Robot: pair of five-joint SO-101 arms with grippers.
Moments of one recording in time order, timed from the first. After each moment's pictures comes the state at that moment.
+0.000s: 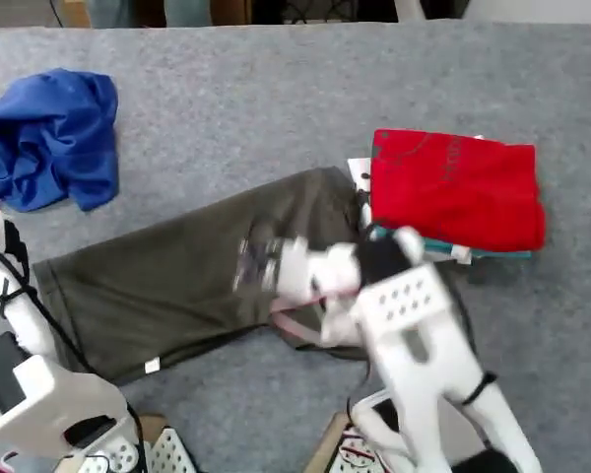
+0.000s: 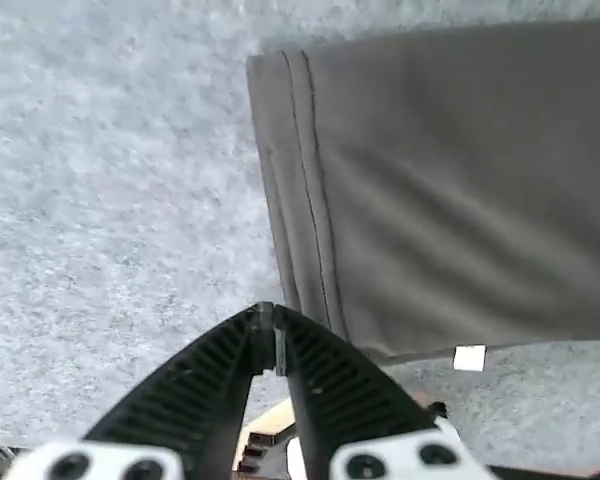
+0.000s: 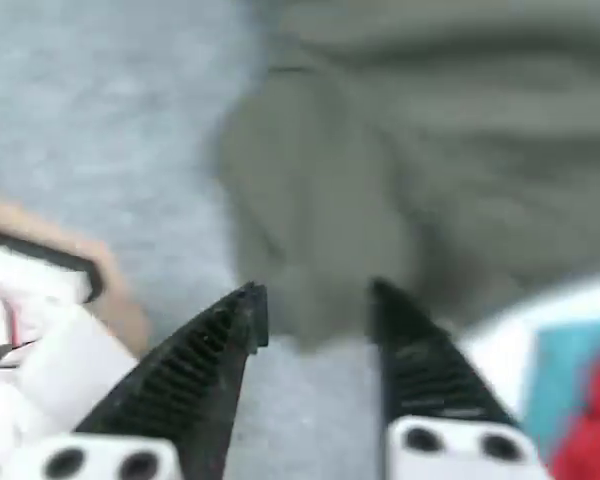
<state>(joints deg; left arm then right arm) -43.0 0.6 2.2 100.4 -21.3 -25.8 -39.0 48.8 86.5 59.3</state>
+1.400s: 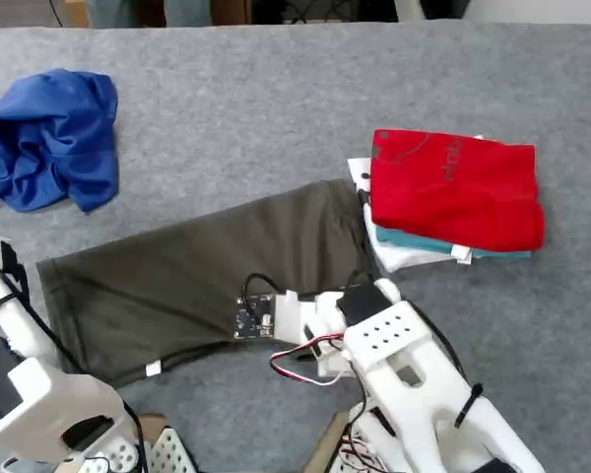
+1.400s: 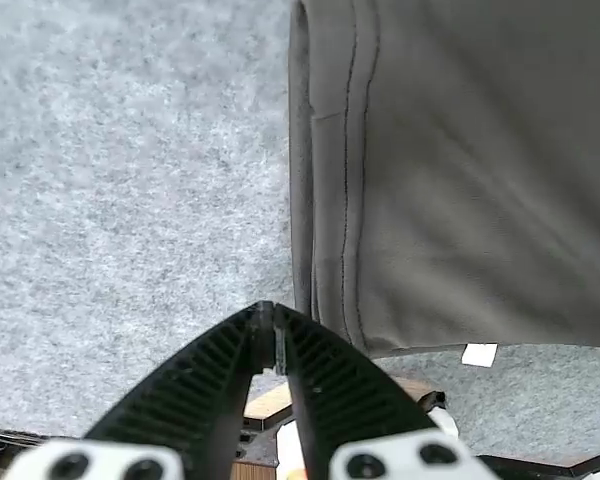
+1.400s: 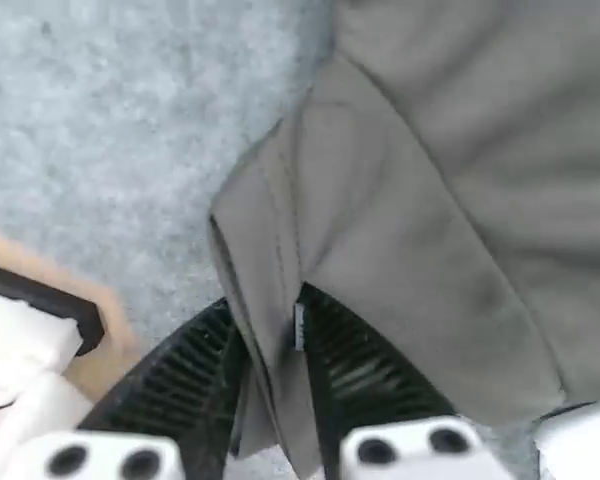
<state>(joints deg) -47.4 0.2 8.9 97.5 -21.3 -28.0 -41.4 66.9 70.5 59.3</state>
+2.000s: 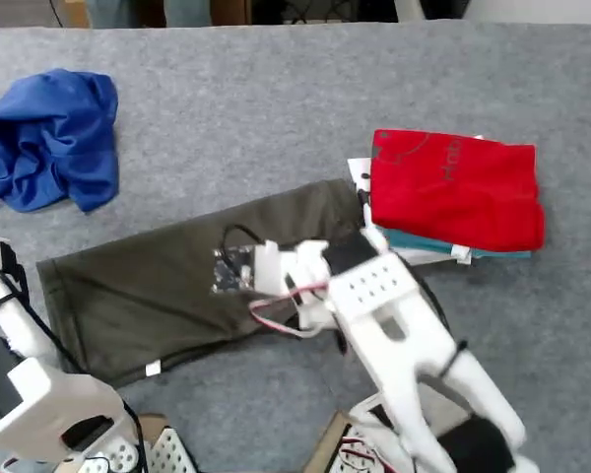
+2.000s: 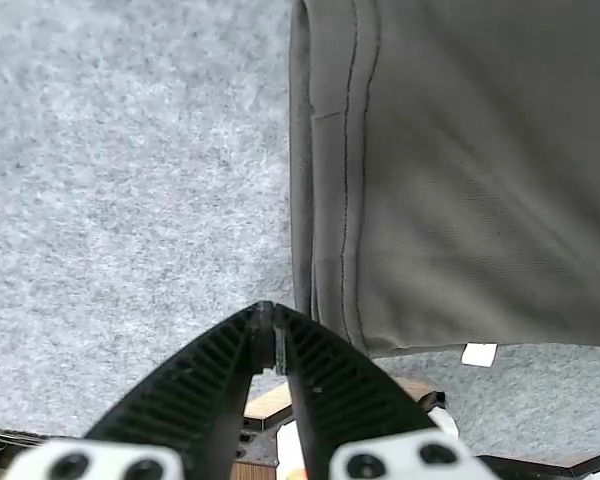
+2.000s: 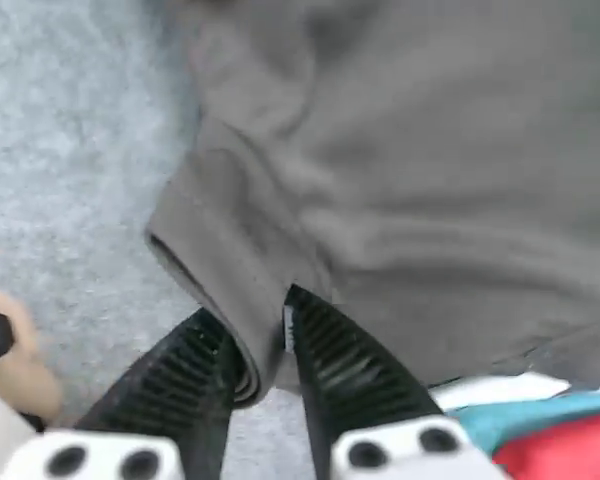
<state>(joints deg) -47.4 0.2 8.9 97.5 -21.3 -27.9 -23.3 40.8 73.7 62.6</state>
